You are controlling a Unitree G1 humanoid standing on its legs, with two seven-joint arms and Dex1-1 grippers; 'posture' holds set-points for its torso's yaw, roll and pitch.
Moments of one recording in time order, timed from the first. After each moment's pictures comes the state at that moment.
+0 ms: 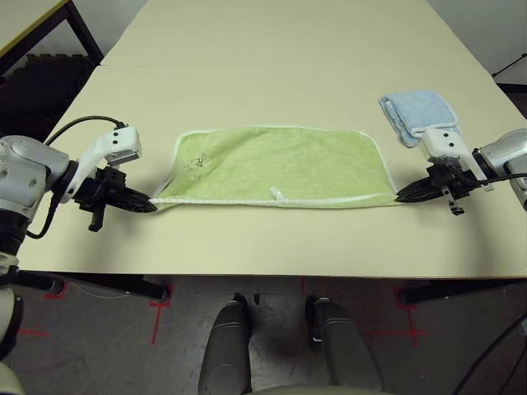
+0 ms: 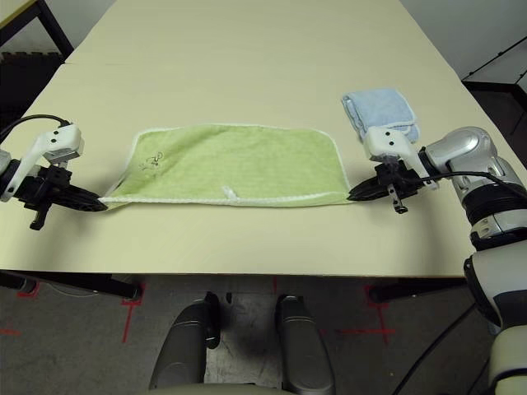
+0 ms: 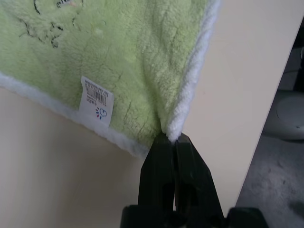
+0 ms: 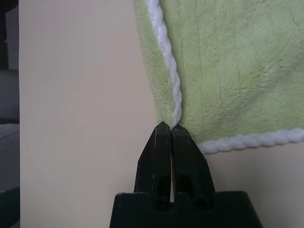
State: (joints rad) left arm -0.83 1.21 -0.46 0.47 -0.23 0.35 -1.61; right arm -0.94 -0.89 0.50 0.94 0.18 -0.24 1.61
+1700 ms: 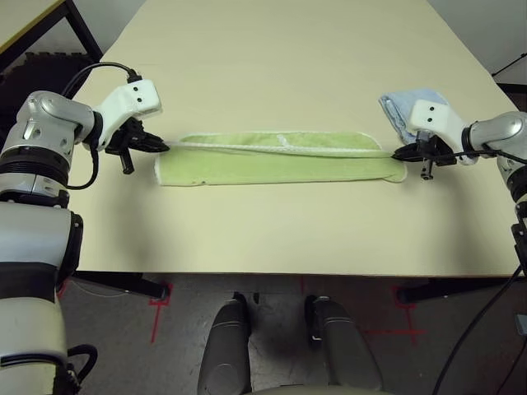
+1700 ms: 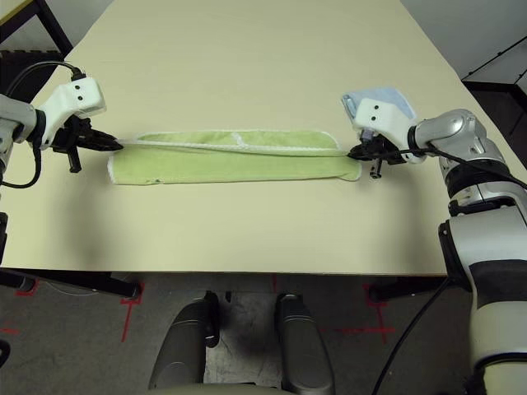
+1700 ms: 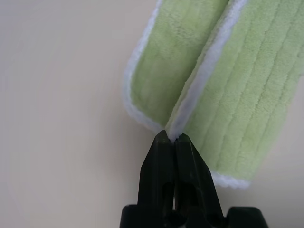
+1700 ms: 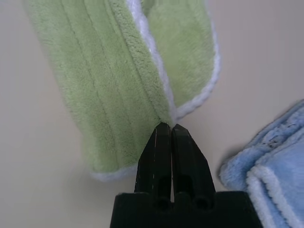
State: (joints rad) left arm -1.25 0.86 -0.35 1.21 0.18 -0.13 -1.23; right arm -1.15 -0.73 0.29 1.23 -0.19 -0.28 1.10
